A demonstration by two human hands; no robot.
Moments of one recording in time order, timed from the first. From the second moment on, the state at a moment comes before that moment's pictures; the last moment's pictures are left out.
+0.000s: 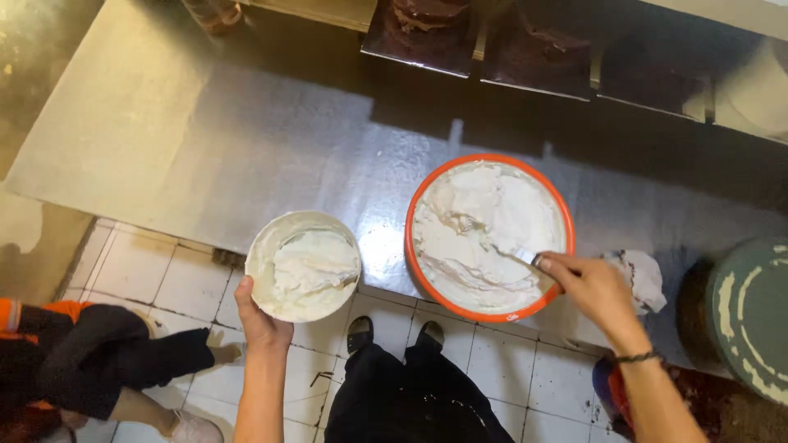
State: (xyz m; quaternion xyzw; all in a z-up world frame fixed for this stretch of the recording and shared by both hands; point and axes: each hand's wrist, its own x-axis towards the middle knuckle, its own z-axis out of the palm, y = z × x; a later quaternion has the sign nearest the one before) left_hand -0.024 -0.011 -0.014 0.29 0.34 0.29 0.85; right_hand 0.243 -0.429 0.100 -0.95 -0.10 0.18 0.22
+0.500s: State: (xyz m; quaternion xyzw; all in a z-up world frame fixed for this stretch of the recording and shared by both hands) left_hand 0.001 0.006 -0.017 0.29 0.27 0.24 0.88; right_hand 0.153 -0.415 0.158 -1.00 0.00 0.05 0.02
